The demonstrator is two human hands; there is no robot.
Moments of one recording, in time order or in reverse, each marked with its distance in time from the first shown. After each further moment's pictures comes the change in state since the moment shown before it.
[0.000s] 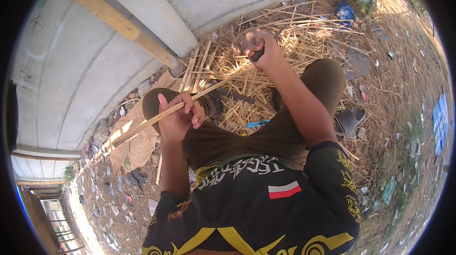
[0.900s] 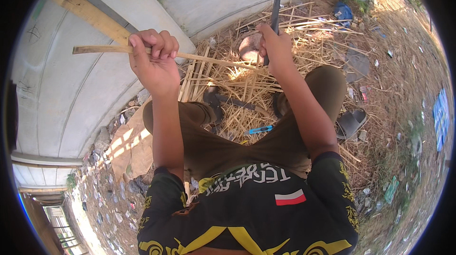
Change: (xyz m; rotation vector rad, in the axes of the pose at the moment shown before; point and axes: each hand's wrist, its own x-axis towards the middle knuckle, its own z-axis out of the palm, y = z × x) left_hand 0.144 0.081 0.044 0.054 0.199 0.821; right_hand -0.053 -0.020 0.033 -0.504 -0.165 -0.590
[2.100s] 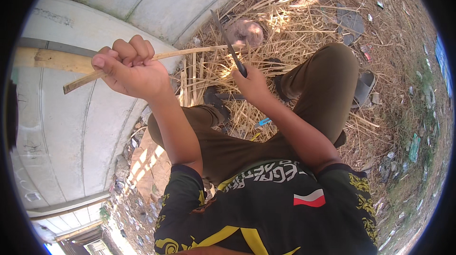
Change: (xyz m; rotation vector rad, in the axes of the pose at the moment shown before) left_hand 0.029 -0.054 0.018 0.112 0.001 0.195; right_hand -0.056 0.118 -0.028 -0.533 0.050 0.092
